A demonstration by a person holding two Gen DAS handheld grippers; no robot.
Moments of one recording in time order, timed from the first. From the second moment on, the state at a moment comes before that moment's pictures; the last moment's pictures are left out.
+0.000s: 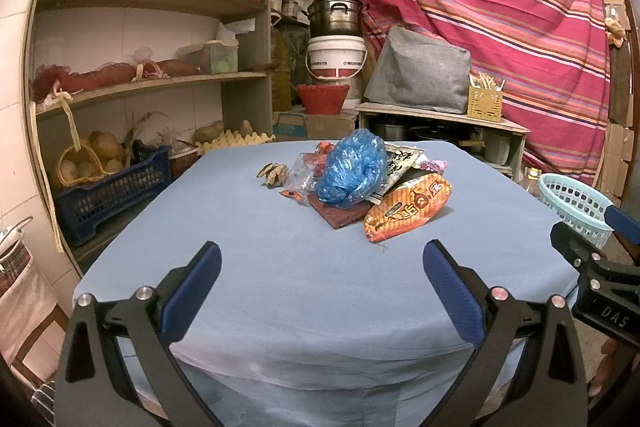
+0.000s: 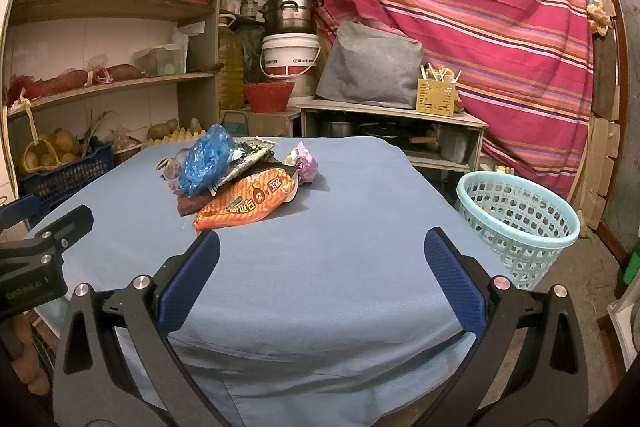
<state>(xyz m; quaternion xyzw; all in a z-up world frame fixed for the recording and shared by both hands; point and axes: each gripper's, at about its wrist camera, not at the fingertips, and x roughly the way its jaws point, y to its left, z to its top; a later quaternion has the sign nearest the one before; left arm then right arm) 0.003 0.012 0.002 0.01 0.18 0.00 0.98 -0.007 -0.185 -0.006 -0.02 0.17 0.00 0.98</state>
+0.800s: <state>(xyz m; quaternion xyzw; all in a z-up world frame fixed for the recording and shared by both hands) 0.004 0.012 -0.002 0.01 0.19 0.00 0.98 -0.006 -0.185 -0.007 -0.02 0.17 -0.01 0.98</state>
